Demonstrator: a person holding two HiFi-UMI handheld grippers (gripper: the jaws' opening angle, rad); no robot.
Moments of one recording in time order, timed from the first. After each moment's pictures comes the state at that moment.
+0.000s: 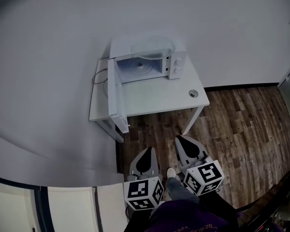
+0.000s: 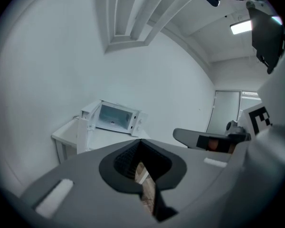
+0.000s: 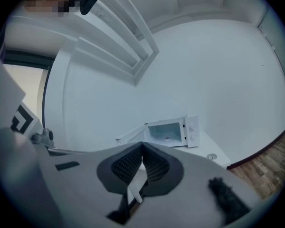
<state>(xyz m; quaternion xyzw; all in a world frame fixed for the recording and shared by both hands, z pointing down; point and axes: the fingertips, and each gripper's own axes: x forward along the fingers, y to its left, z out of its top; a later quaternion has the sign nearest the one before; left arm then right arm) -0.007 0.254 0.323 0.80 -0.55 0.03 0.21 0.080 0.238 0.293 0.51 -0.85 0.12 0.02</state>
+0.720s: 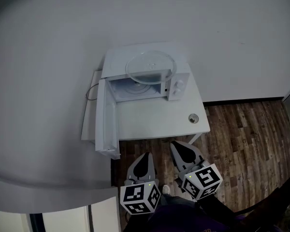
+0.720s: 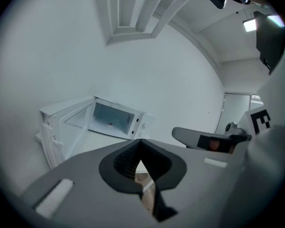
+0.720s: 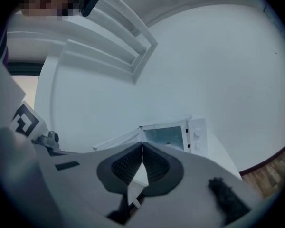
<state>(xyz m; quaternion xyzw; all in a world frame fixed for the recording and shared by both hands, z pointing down) 0.036 0.122 0.329 0.78 -0.57 0.02 0.24 0.115 0.101 0.293 0.46 -0.88 0.13 0.02</state>
